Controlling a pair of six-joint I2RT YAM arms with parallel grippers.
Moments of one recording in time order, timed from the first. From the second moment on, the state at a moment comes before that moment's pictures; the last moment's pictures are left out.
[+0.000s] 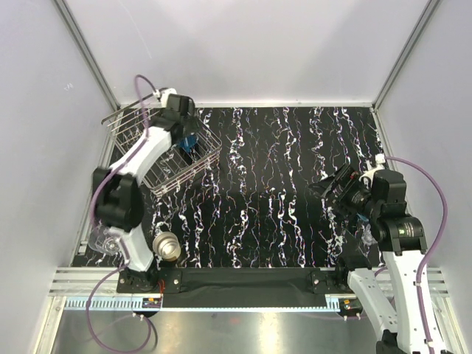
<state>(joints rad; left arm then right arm) -0.27 1.86 1.55 -0.50 -0.34 -0.55 0.06 0.62 0.92 -0.87 -0.38 0.77</state>
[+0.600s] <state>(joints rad) -0.47 1.54 1.39 -0.32 0.20 -0.59 0.04 1.10 1.24 -1.07 0.22 0.67</state>
